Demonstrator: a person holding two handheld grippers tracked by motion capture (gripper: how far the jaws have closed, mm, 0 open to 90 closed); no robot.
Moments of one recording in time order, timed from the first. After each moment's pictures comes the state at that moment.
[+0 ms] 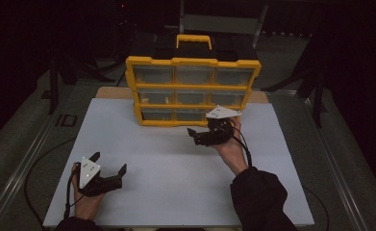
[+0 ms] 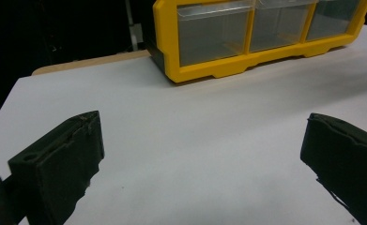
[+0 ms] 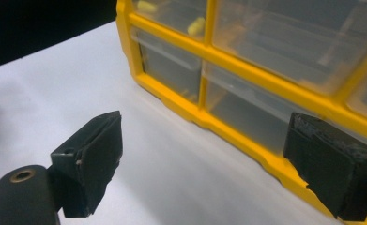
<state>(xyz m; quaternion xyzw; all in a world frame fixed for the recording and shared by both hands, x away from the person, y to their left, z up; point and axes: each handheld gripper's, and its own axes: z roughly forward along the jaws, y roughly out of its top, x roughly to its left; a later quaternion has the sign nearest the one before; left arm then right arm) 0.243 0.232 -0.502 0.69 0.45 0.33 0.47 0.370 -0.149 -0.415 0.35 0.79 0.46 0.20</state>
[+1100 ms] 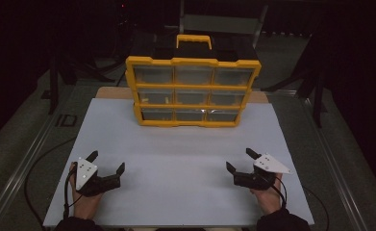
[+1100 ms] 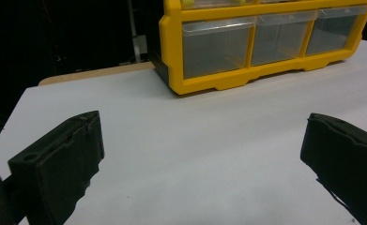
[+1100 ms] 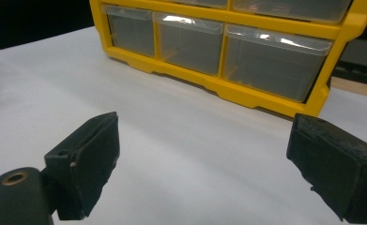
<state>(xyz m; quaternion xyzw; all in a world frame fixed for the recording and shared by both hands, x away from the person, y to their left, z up) 0.241 0.235 -0.499 0.67 0.44 0.35 0.48 0.263 -0.259 -0.480 0.38 0.72 0.51 0.27</state>
